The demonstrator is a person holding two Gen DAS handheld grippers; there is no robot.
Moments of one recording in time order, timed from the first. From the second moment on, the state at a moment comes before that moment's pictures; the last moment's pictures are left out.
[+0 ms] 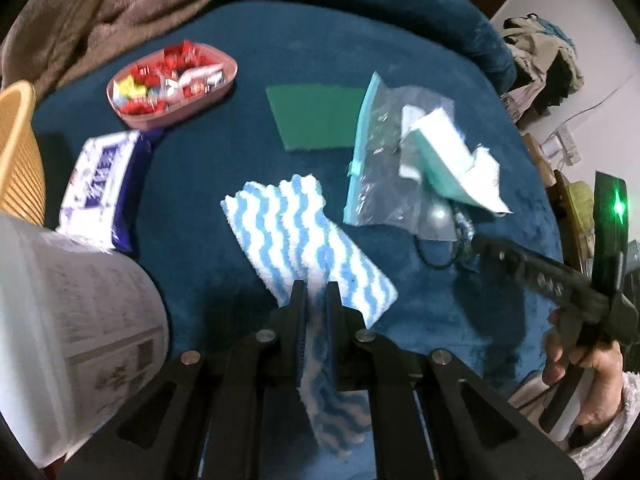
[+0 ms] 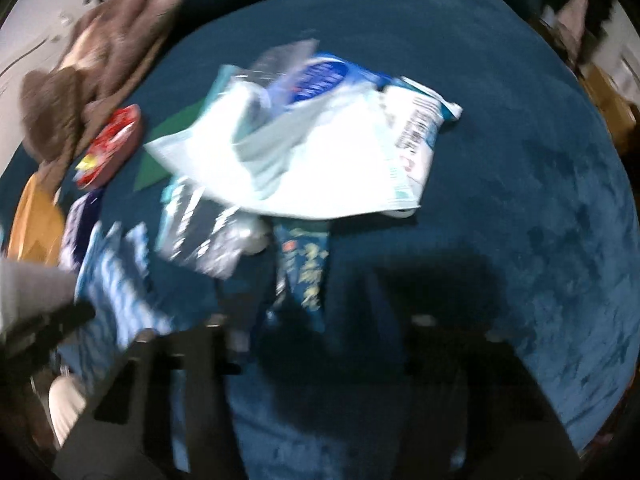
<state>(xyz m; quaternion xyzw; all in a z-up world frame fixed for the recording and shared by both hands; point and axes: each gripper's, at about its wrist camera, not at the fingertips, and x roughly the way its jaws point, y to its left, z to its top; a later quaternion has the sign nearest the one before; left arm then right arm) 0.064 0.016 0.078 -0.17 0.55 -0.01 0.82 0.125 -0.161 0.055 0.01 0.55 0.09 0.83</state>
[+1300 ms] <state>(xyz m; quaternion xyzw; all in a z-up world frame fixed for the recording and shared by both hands) 0.073 -0.018 0.038 -0.11 0.58 0.03 0.80 0.064 -0.191 0.046 0.08 0.54 0.11 0.83</state>
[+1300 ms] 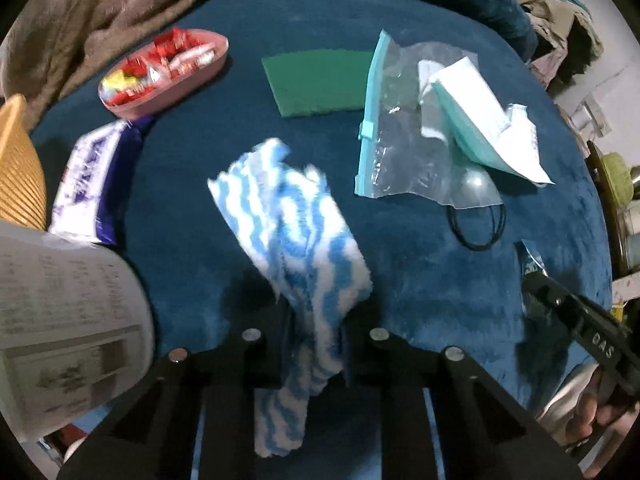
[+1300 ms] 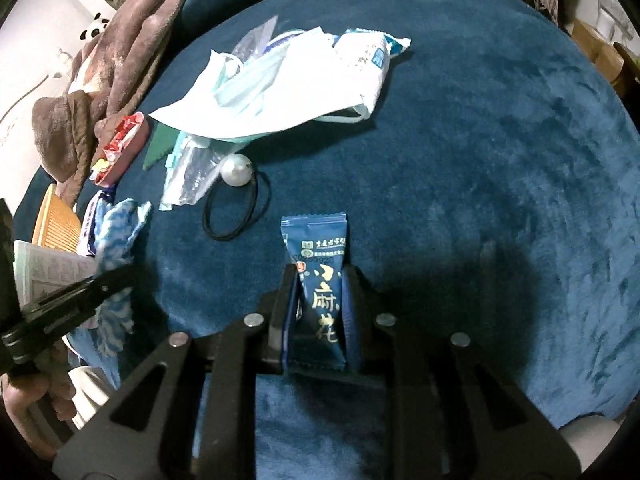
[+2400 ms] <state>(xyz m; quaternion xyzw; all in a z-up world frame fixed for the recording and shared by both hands) 0.023 -0.008 0.135 -0.11 0.51 0.00 0.86 0.031 -0.123 0.116 0.04 0.48 0.16 0.86</state>
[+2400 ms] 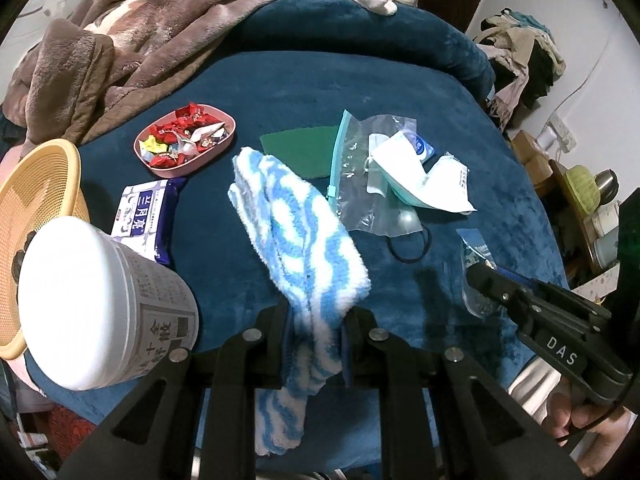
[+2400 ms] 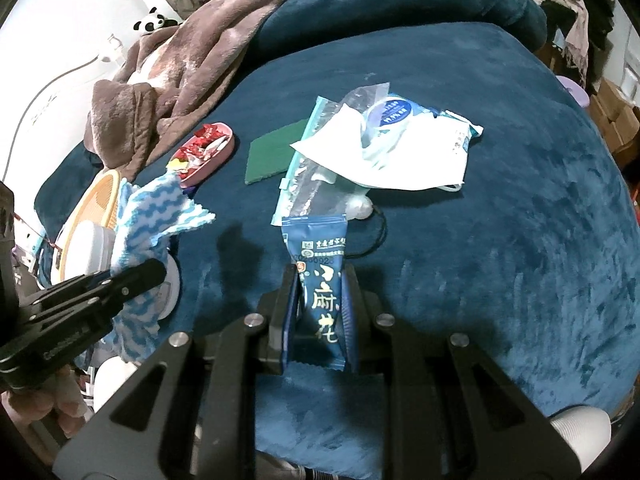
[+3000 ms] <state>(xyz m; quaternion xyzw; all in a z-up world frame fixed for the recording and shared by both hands) 0.016 0.012 0.157 -0.12 0.48 0.00 0.87 0.030 -0.084 0.135 0.02 0.47 0.18 0.86</state>
